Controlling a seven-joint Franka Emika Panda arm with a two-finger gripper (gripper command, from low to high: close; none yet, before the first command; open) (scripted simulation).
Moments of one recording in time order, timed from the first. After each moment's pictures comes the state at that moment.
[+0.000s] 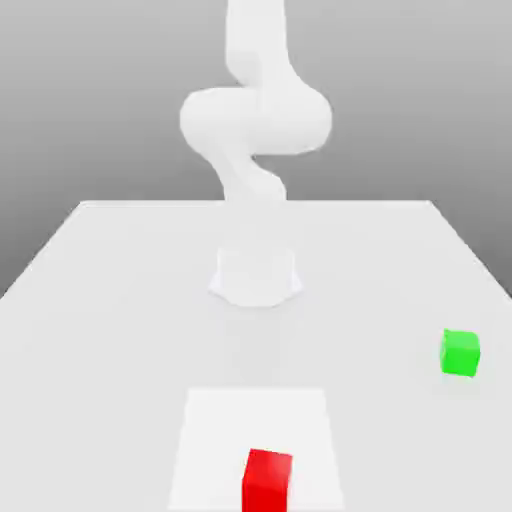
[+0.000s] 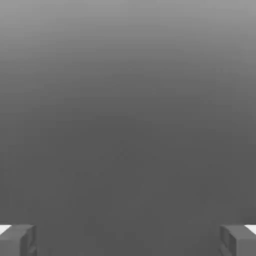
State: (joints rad) arm -0.01 -0.71 0.01 -2.31 -0.01 2.33 0.82
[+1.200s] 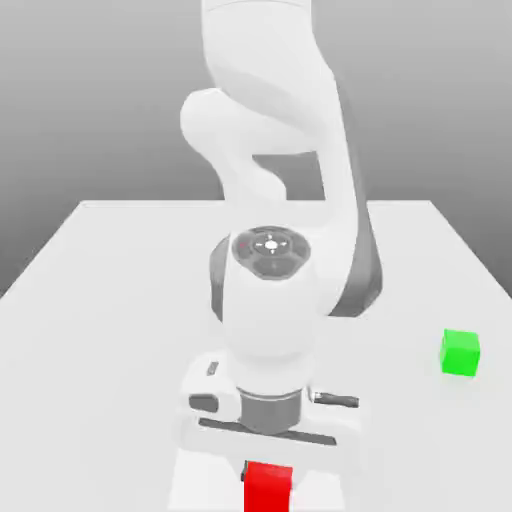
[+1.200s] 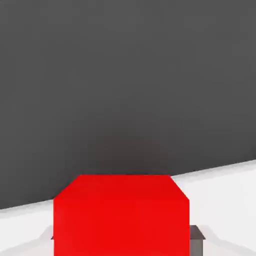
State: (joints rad) arm -0.04 0.40 0.06 -2.42 -0.07 2.82 1.05
